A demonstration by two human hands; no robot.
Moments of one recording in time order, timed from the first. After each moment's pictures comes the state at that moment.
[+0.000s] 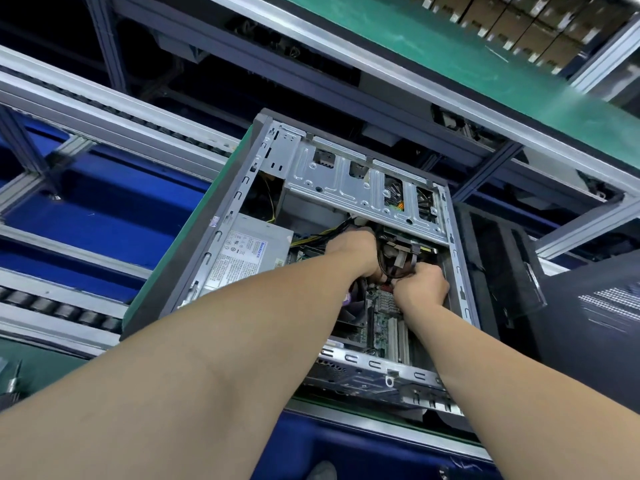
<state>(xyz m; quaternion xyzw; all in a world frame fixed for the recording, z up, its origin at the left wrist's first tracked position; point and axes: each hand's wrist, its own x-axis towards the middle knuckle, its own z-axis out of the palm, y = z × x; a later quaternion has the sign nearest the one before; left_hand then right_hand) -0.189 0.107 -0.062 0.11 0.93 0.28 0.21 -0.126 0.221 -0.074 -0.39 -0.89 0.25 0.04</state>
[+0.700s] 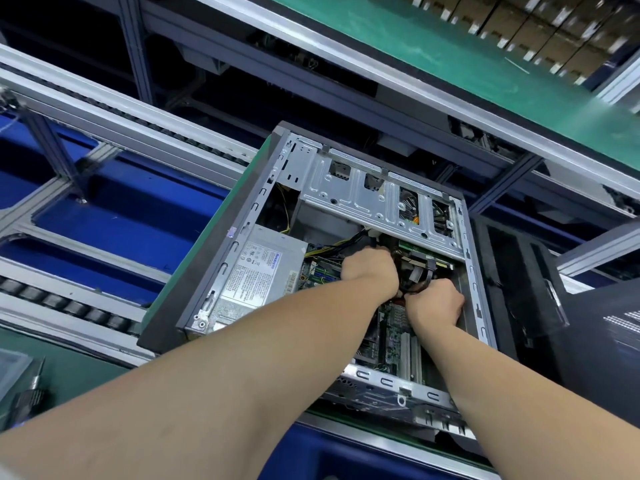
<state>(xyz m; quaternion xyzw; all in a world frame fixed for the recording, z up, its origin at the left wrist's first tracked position) -0.180 0.125 -0.081 0.07 0.95 0.27 0.16 -0.123 0.213 -0.070 -0.43 -0.82 0.37 0.10</state>
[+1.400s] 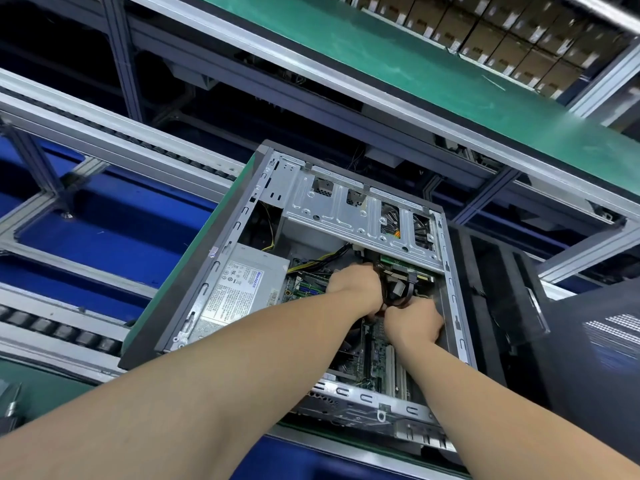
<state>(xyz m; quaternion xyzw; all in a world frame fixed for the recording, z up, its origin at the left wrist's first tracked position) -0.181 0.127 -0.081 0.11 0.94 0.25 0.20 -0.114 0.205 -0.072 -0.41 -0.85 0.32 0.08</state>
